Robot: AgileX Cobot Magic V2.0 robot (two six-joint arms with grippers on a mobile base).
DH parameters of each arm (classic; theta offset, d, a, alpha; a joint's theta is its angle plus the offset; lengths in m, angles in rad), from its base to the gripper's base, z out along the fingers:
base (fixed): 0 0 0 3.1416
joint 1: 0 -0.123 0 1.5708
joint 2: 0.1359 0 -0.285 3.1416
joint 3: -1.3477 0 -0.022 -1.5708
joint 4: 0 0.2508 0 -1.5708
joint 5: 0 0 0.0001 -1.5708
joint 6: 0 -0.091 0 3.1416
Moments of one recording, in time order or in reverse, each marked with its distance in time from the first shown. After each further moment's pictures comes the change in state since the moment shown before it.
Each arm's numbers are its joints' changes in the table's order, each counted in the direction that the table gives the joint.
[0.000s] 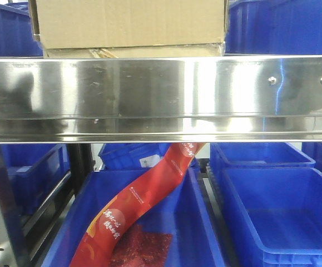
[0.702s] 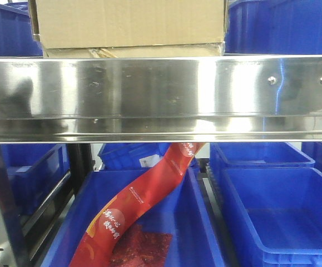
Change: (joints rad) left arm 0.000 -0.004 -0.005 -0.027 0.020 -0.007; right arm 0.000 0.000 0.001 0.000 0.000 0.000
